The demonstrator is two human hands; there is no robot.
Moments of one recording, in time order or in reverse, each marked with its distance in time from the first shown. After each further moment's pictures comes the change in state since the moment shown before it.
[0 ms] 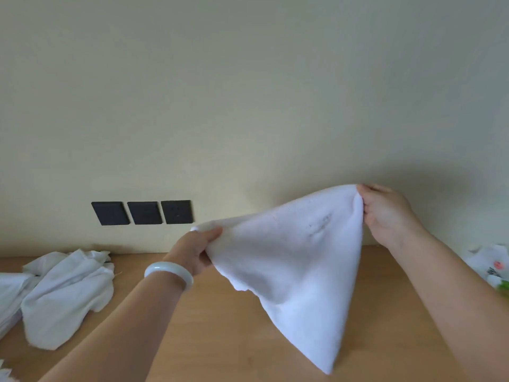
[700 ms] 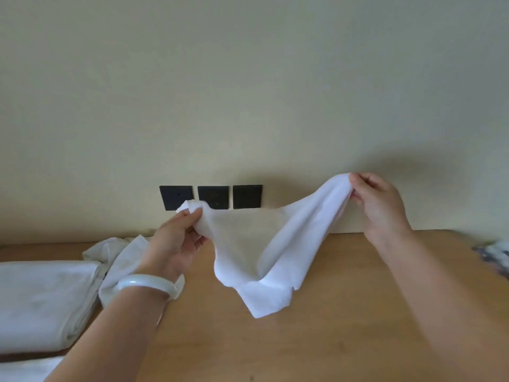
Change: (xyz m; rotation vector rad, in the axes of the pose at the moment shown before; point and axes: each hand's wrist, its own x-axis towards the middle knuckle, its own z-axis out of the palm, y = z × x) left_hand 0.034 0.075 -0.237 -0.227 -0.072 0.157; right_hand -0.091 0.045 0.236 -0.039 0.022 -0.156
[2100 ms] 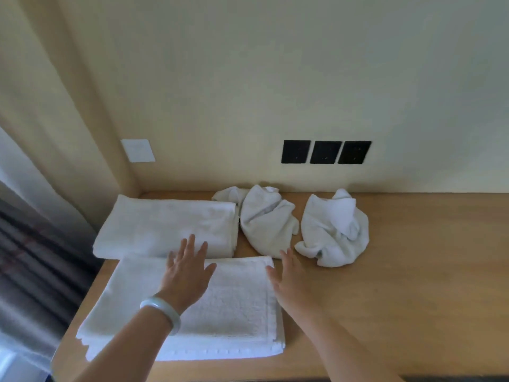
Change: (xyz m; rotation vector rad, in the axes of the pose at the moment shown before) left_hand -0.106 0.027 -0.388 1.989 0.025 0.219; right_hand -0.382 0.150 0.297 -0.886 -0.605 0.178
